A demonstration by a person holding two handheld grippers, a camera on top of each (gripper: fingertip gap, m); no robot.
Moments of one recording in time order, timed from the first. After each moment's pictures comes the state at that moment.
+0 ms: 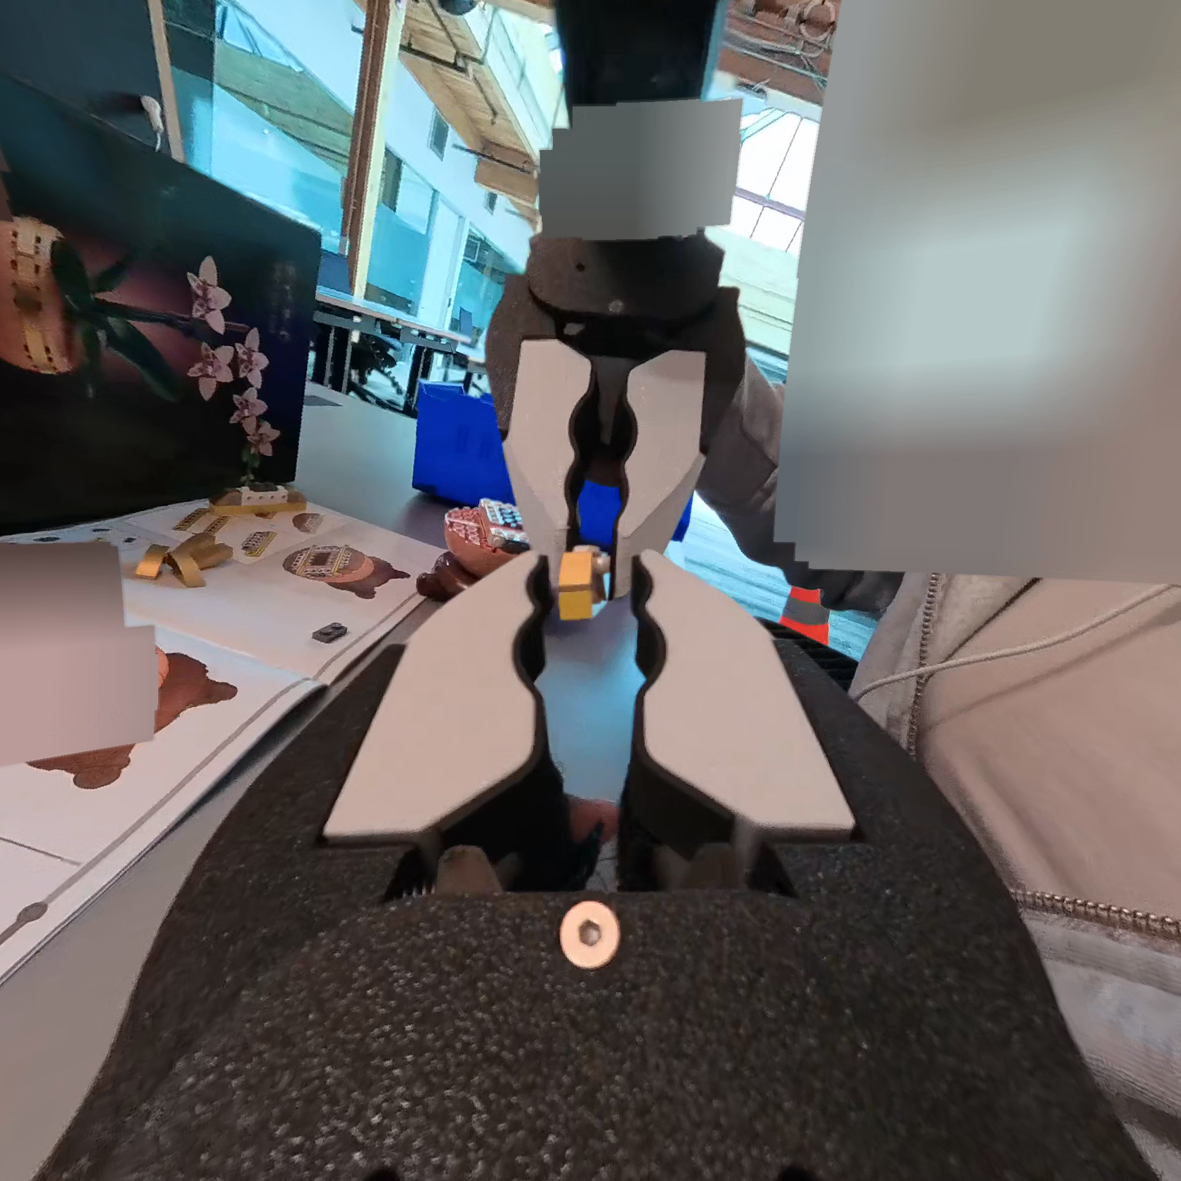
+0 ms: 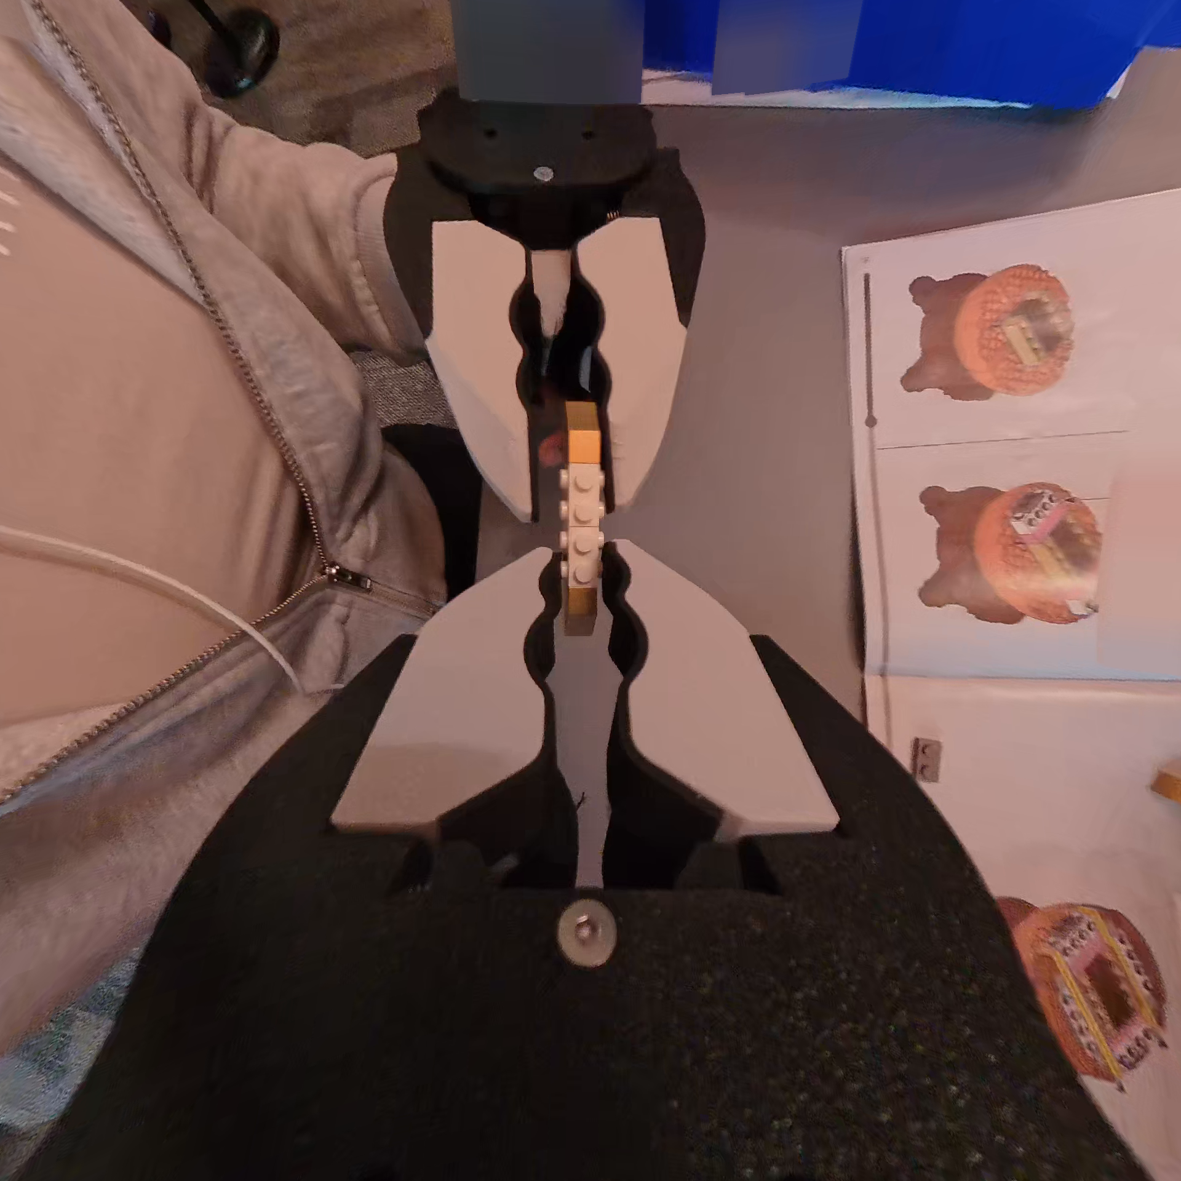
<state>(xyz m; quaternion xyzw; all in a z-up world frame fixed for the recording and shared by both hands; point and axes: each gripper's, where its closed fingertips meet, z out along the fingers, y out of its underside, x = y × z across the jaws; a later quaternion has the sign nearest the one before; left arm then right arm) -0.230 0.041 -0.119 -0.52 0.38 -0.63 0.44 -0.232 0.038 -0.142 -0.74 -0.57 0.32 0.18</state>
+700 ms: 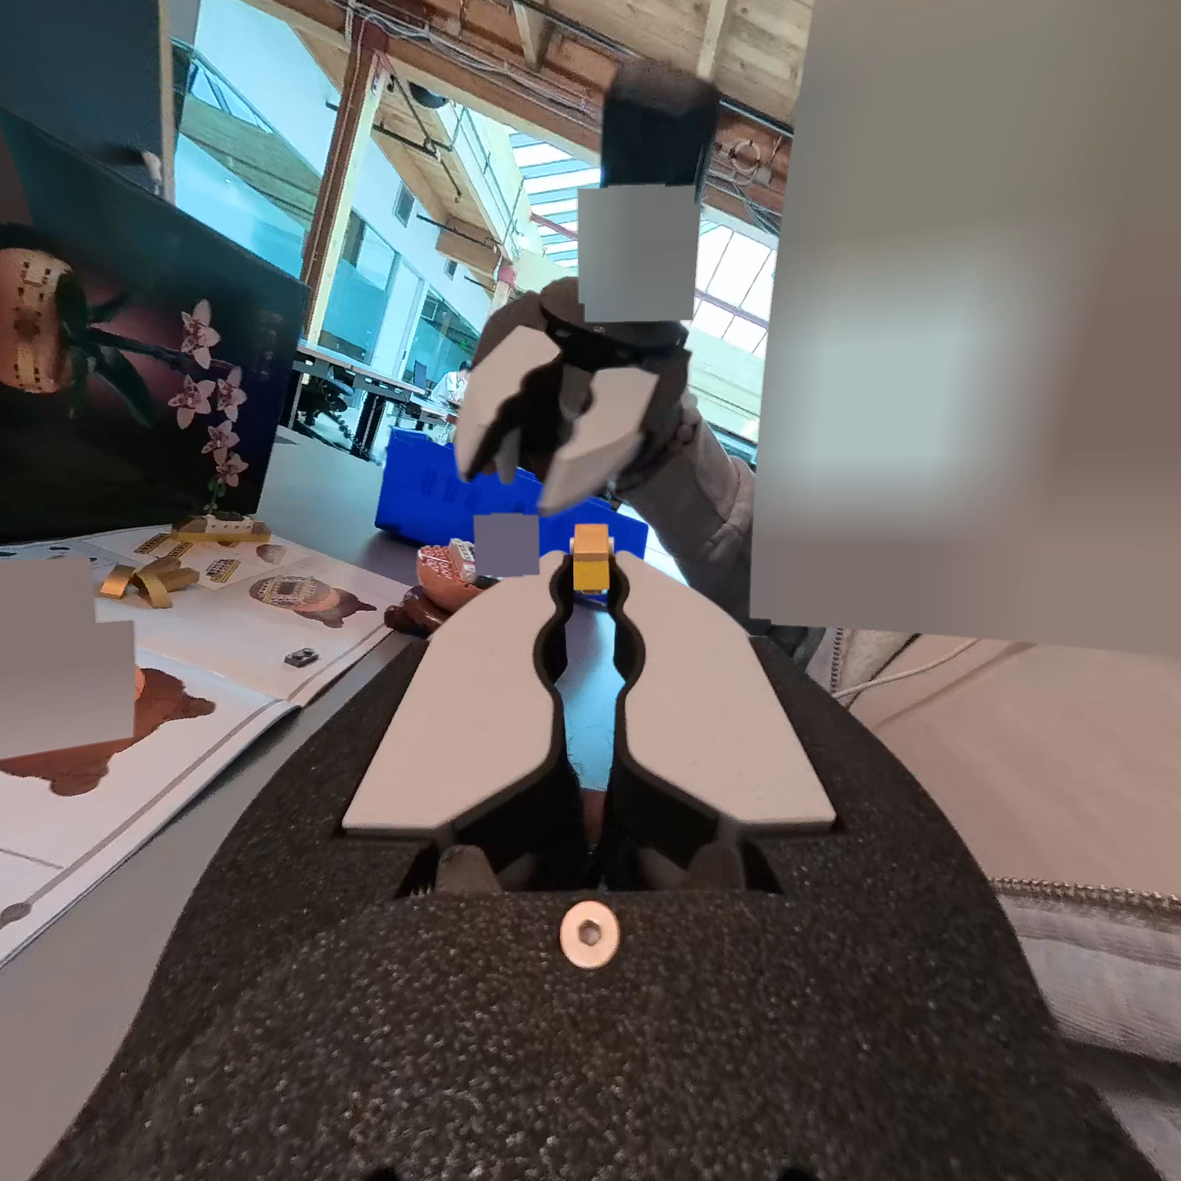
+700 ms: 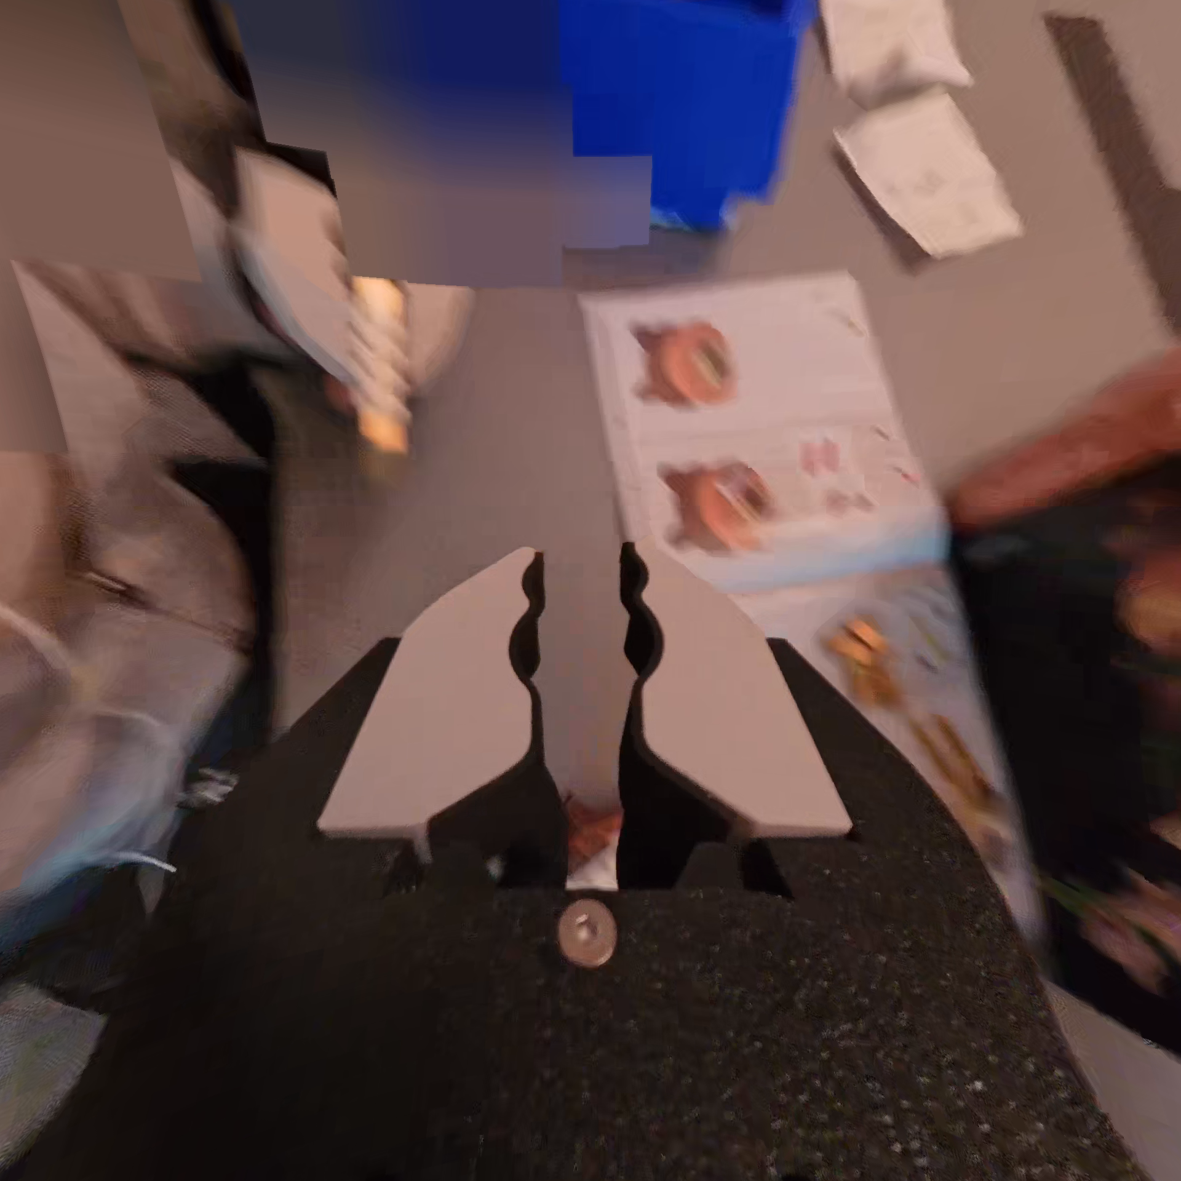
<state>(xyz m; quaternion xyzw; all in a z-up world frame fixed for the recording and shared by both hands) -0.250 0.047 -0.107 -0.49 0.34 -0.68 0.42 -0.185 0.091 -0.120 -0.75 -0.54 0.19 0.33</state>
